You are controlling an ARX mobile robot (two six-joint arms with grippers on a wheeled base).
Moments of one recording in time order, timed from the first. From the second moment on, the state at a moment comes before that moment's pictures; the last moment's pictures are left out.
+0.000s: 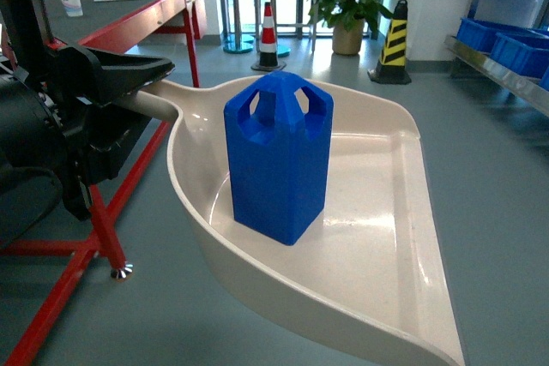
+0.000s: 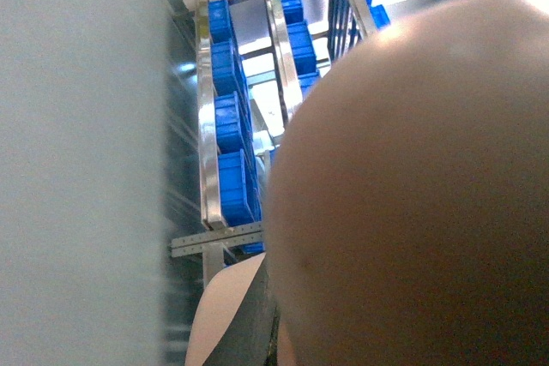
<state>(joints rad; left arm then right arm) -0.21 1.74 0.51 1.28 0.34 -1.34 0.10 0.73 0.13 0.59 0.10 0.00</state>
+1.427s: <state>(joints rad) -0.21 1.74 0.51 1.28 0.33 -1.34 0.10 0.73 0.13 0.59 0.10 0.00</state>
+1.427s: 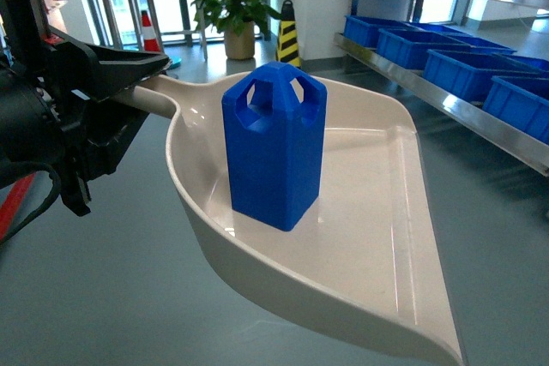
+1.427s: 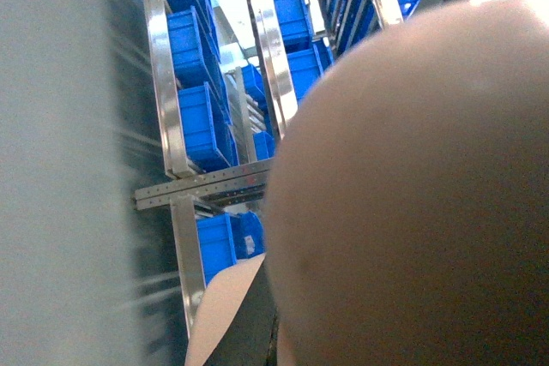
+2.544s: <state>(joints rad) -0.21 1.74 0.51 1.28 0.33 -1.34 0.10 0.73 0.13 0.59 0.10 0.00</state>
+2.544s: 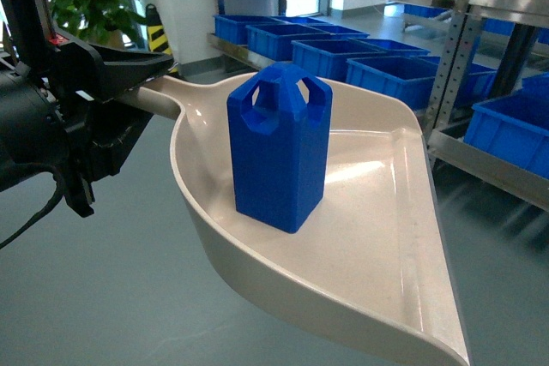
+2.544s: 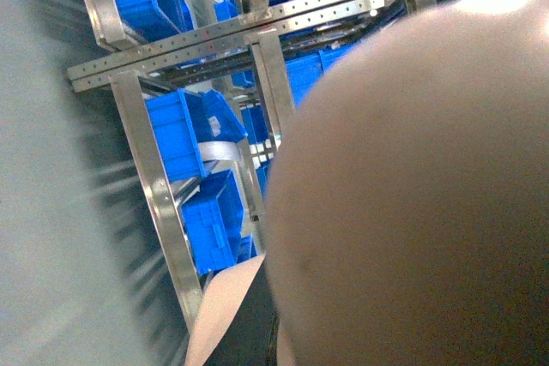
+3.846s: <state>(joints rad) -0.21 1.74 0.51 1.28 0.34 -1.34 0.10 0.73 0.13 0.59 0.10 0.00</state>
